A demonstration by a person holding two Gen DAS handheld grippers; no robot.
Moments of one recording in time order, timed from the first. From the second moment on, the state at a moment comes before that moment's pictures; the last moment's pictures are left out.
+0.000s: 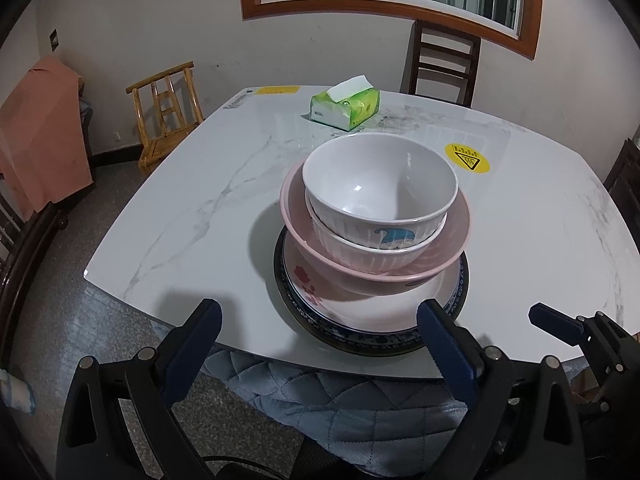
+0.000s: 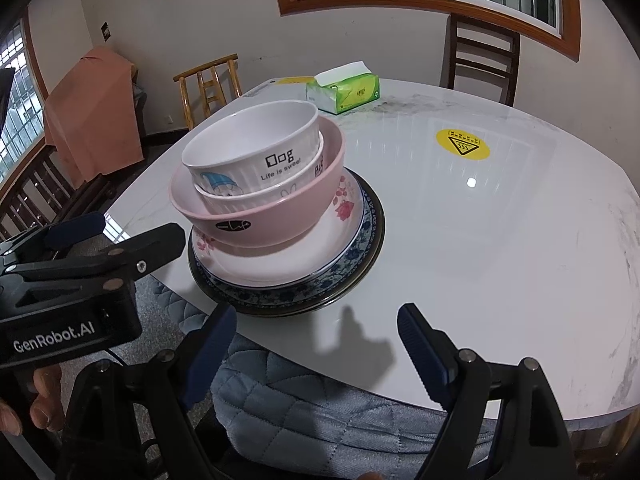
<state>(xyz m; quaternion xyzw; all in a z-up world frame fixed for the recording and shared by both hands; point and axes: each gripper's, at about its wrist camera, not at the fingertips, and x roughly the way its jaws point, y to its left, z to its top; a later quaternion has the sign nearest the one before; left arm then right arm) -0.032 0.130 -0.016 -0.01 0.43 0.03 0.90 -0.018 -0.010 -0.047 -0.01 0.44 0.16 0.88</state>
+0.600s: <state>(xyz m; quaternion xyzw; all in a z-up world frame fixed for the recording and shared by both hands) -0.034 0.128 -0.018 -0.01 0.43 0.02 0.90 -0.018 -0.009 -0.047 -0.01 0.44 0.16 0.88</state>
